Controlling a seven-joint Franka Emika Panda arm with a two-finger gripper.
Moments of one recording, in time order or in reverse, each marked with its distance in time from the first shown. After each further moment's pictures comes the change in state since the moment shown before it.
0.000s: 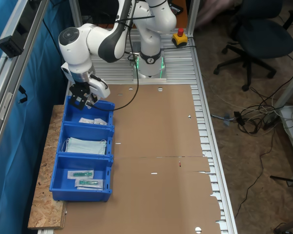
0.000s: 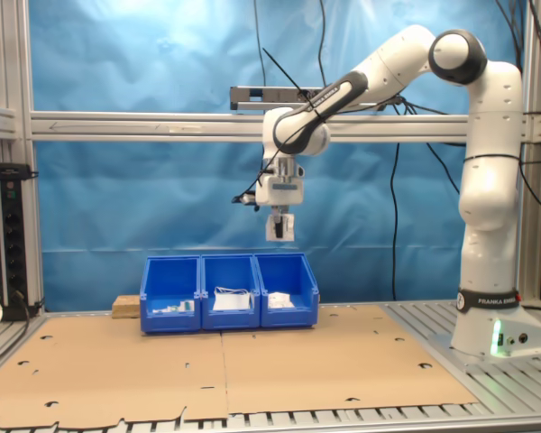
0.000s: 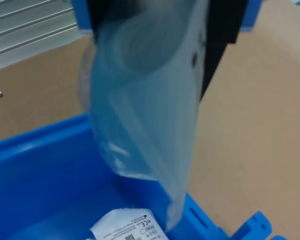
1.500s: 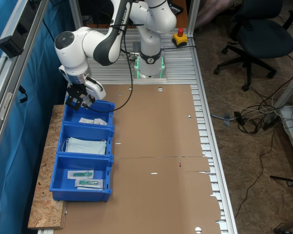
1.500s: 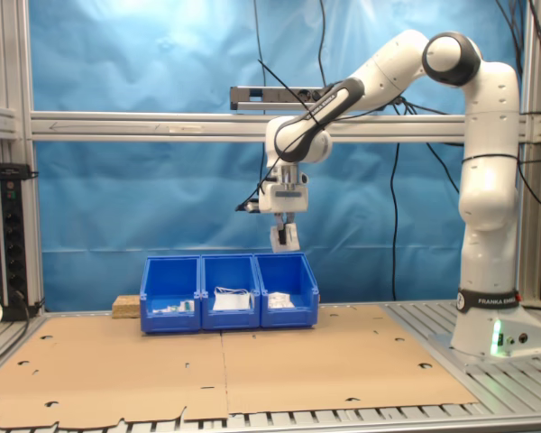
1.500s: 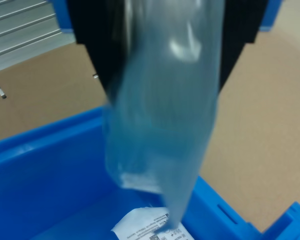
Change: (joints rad) arm 0.000 0.034 -0.039 -0.011 0.000 0.019 0.000
